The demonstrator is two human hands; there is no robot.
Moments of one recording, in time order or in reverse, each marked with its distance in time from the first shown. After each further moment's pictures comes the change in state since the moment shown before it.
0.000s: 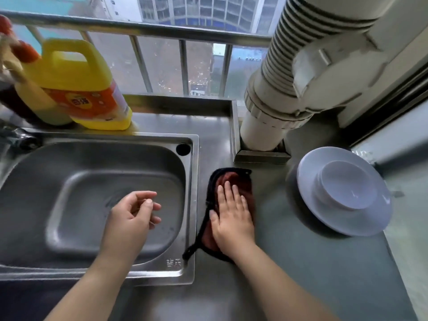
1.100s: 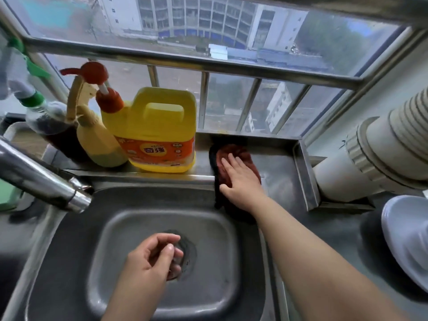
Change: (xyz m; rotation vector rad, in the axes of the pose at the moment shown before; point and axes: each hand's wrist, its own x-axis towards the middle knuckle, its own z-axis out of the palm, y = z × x) left_hand 0.111 -0.012 -0.109 -0.226 -0.128 -0.111; right_hand 0.219 -0.134 -0.034 -0.025 -0.091 -0.122
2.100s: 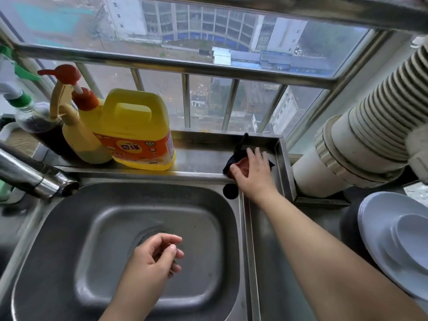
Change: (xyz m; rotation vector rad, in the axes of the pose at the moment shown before) left_hand -0.021 -0.011 0.040 0.157 -0.037 -0.062; right_hand -0.030 0.058 -0.029 0.287 0.182 0.224
